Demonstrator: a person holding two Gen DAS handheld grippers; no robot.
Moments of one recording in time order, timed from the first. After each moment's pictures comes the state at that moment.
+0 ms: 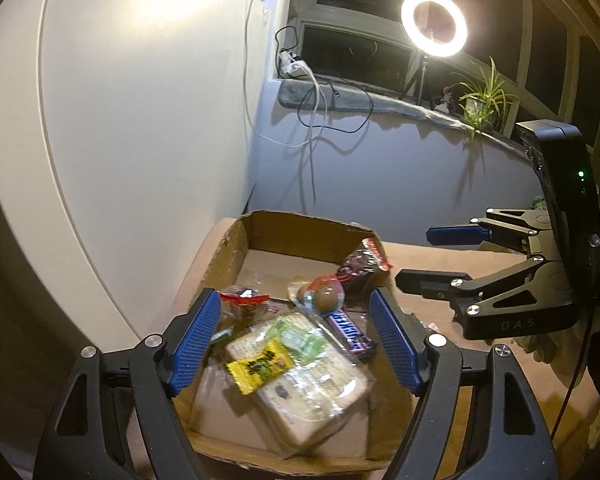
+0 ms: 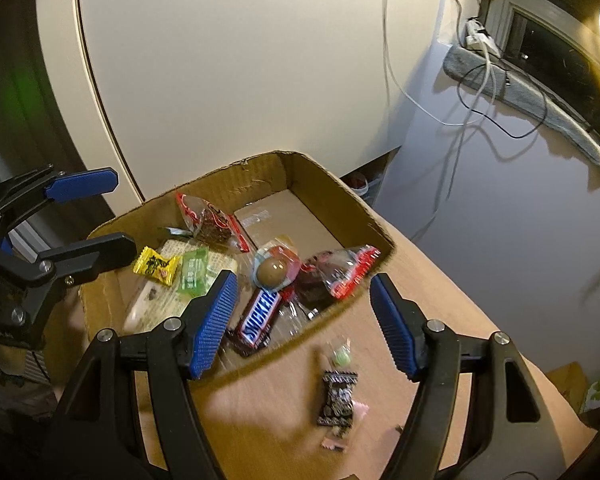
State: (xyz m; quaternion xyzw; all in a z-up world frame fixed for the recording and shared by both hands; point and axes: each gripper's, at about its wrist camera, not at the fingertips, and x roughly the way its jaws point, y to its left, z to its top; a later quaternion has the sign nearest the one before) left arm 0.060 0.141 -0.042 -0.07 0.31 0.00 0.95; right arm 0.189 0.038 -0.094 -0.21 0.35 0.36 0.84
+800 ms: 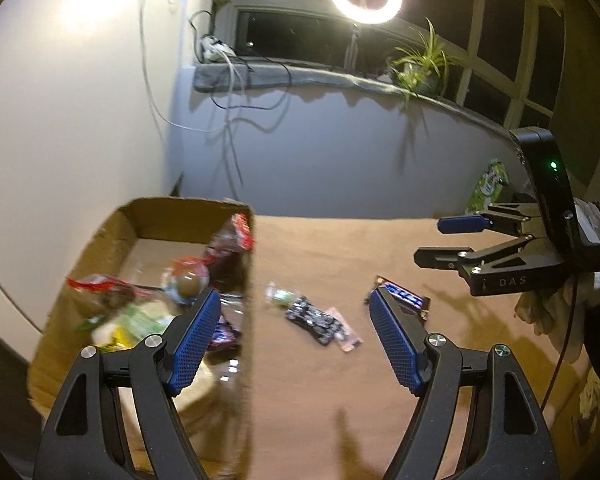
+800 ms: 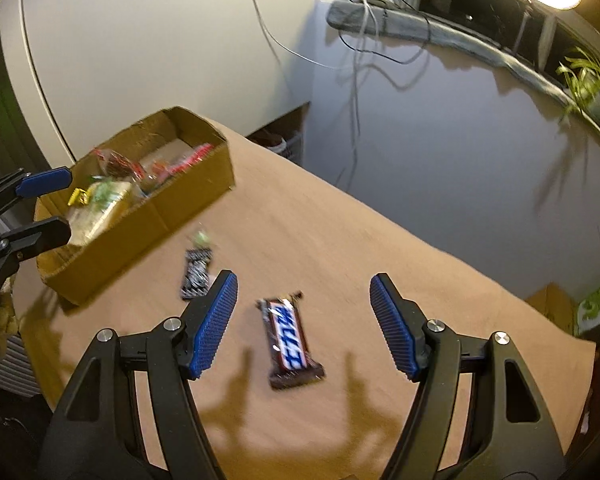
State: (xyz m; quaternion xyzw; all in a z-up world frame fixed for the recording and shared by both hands) left arm 0.072 0.036 -0.050 -0.05 0.34 -0.08 0.94; right arm 0.205 -0.126 -0.109 -0.16 0.40 0.27 0.86
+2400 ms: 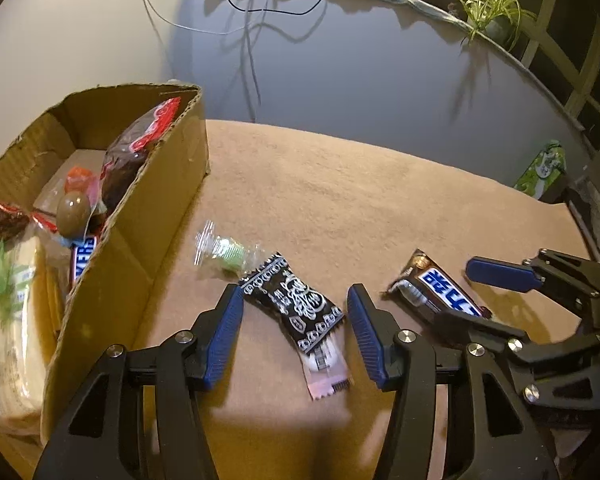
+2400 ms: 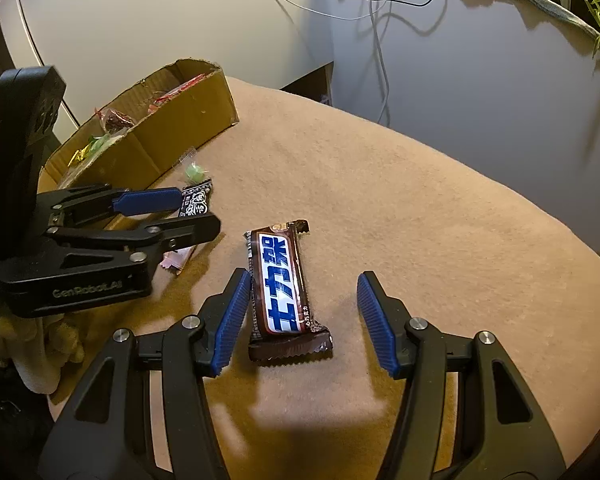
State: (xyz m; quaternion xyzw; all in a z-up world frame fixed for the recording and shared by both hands) left arm 0.154 -0.019 -0.133 -0.08 0.46 0.00 0.88; right arm 0.217 -0.143 -0.182 -0.12 0.44 0.33 0.83
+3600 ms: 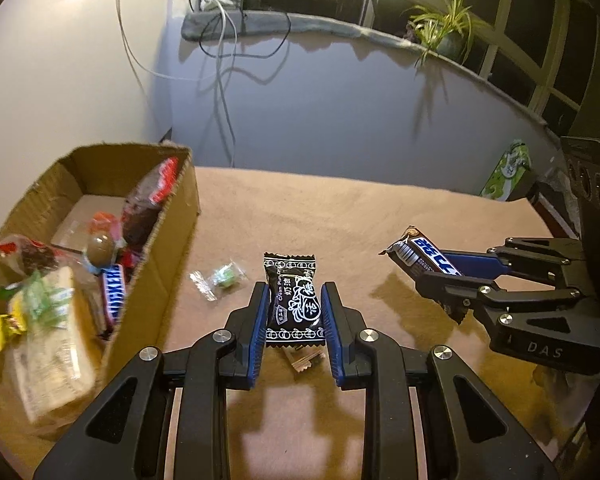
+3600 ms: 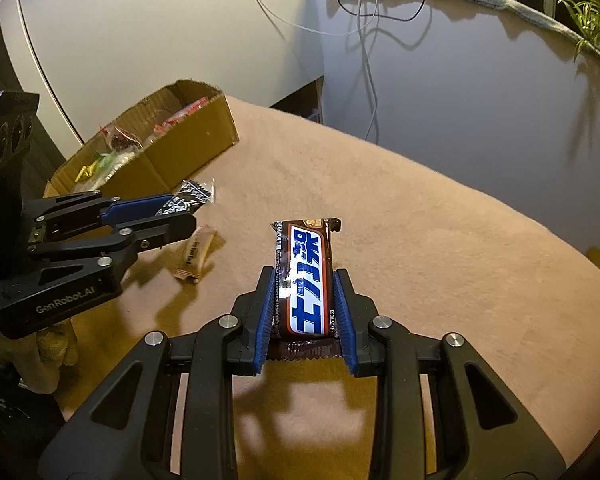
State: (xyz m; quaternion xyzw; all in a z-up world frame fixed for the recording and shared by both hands) left arm 0.115 -0.016 -0.095 -0.06 0.40 -0.05 0.91; right arm 0.201 -0.153 -0.159 -0.11 0.42 0.31 0.85
